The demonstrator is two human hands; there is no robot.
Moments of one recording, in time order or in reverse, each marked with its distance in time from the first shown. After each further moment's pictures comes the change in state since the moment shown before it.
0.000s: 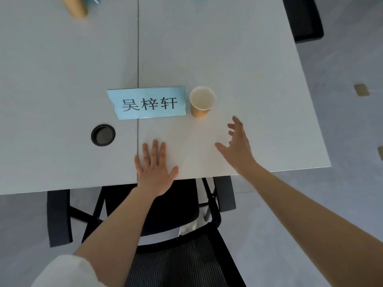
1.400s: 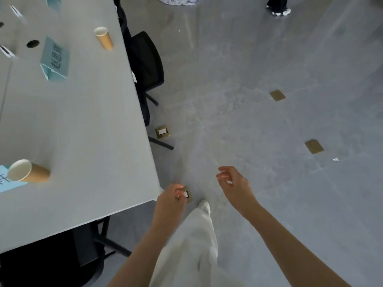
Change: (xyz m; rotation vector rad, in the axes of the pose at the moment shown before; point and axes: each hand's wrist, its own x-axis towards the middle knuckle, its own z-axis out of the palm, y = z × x) left_hand -0.085 0.589 -0.011 -0.702 0.065 0.074; right_hand -0.043 0.286 -0.474 0.206 0.097 0.155
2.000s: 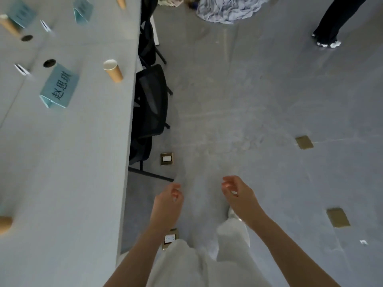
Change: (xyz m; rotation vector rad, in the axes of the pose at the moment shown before) left_hand 0.248 0.174 0.026 -0.039 0.144 -0.127; right_hand 0.296 -0.085 -0.116 -0.106 -0.185 -0.097
